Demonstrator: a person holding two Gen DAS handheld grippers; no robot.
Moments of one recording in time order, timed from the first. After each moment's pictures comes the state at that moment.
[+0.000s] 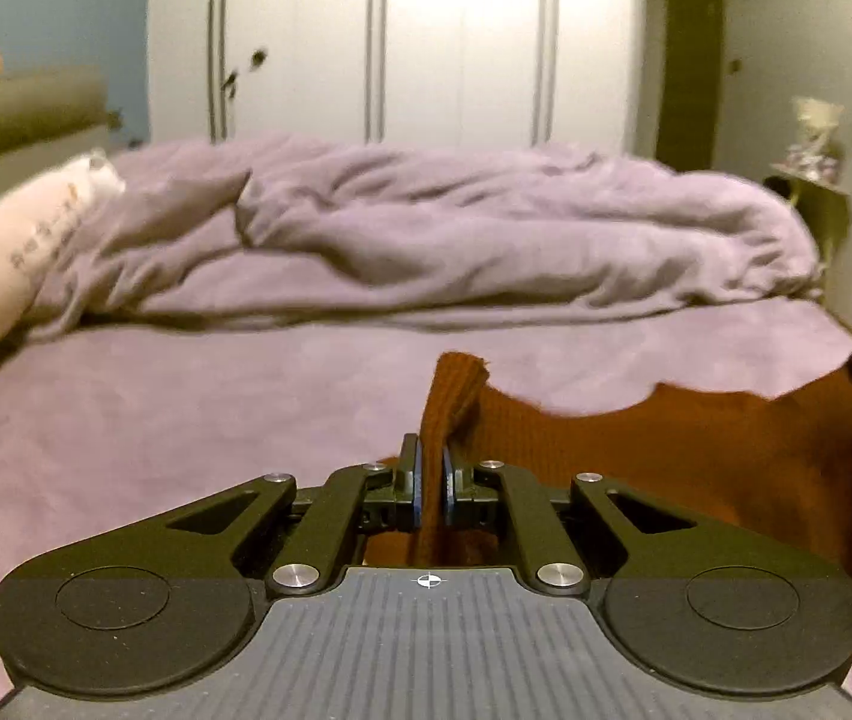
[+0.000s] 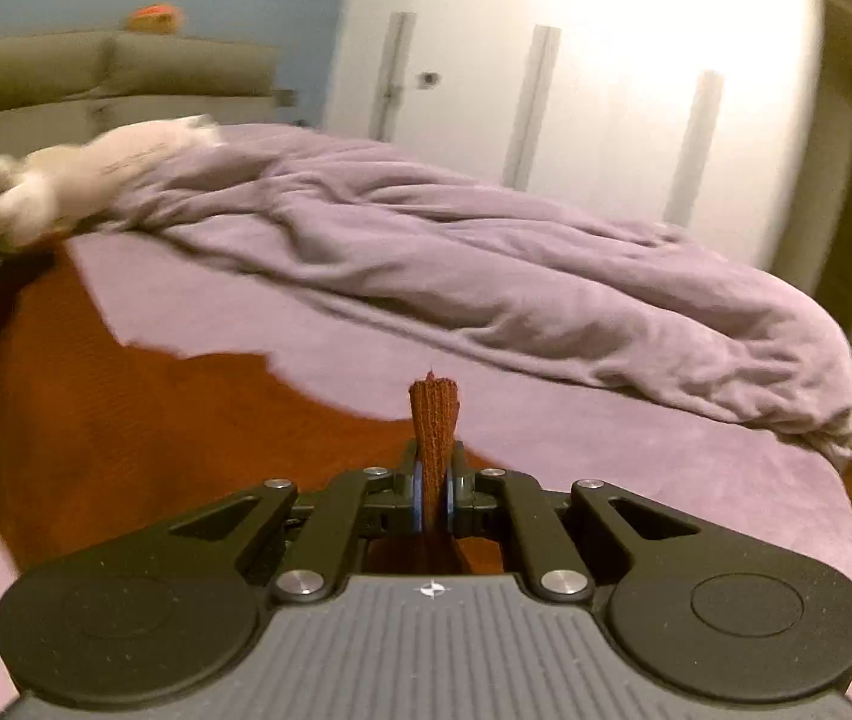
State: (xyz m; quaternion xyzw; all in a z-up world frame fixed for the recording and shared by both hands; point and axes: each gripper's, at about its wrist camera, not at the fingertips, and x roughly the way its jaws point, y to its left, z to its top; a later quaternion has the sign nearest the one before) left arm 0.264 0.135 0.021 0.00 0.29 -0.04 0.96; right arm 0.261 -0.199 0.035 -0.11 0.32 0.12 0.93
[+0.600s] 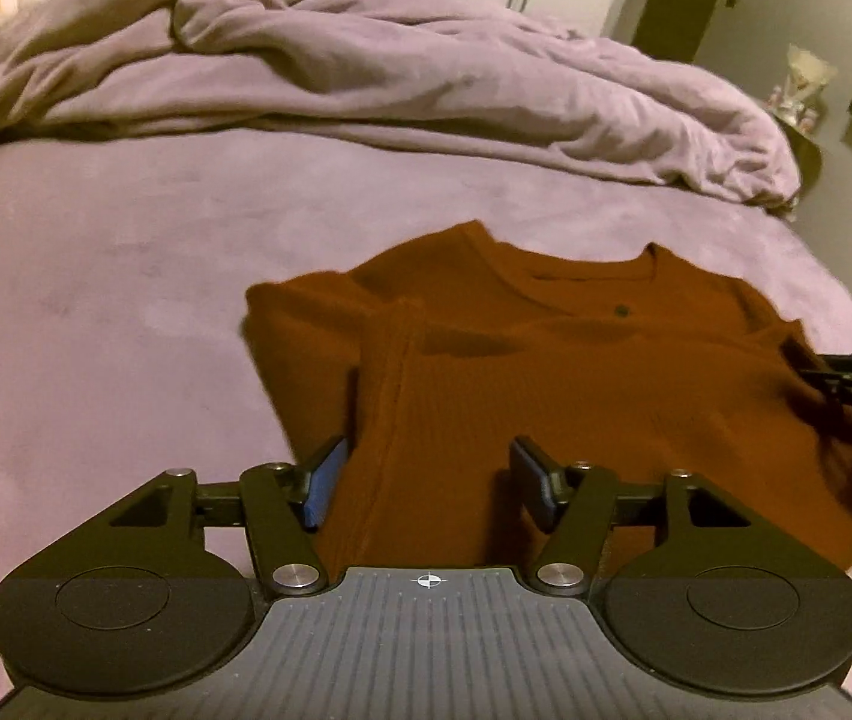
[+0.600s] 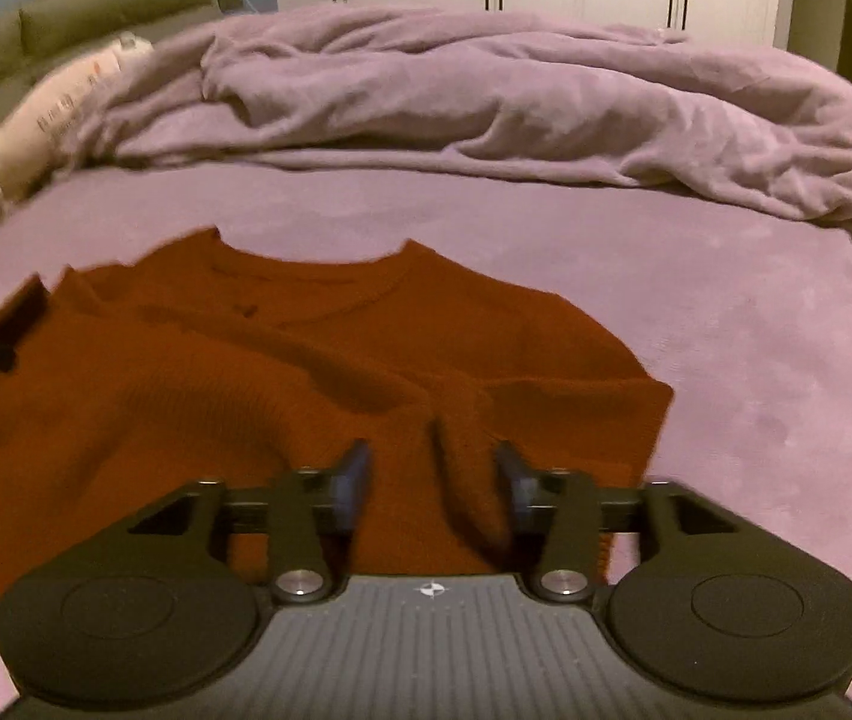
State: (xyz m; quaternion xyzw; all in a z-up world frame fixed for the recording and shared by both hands) left arm 0.304 0.139 -0.070 -0.06 0.41 -0.10 0.90; right arm 0.303 -0.215 -0.059 -0.04 0.46 0.13 0.88
